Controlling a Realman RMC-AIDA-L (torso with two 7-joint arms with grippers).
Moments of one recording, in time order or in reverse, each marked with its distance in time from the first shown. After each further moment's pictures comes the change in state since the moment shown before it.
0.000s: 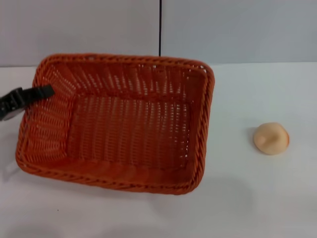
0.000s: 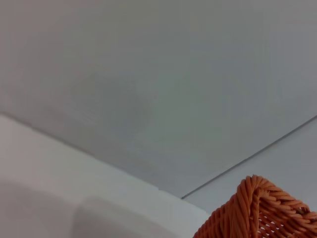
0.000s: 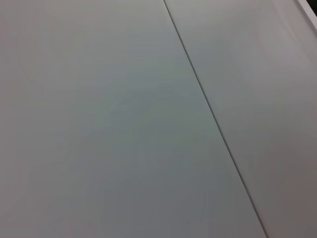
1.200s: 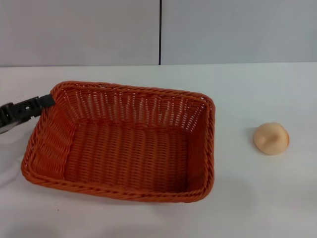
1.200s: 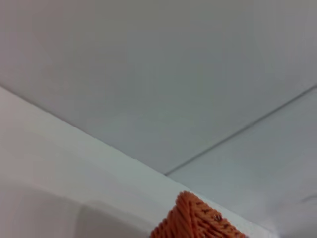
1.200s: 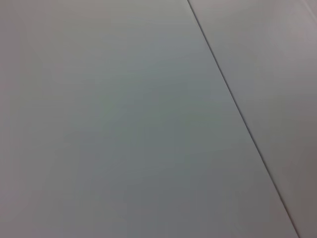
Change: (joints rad) left arm 0.008 0.045 -0.051 -0.098 -0.025 0.145 0.063; right arm 0.041 -0.002 0.000 -0.008 -0.026 0.030 0.000
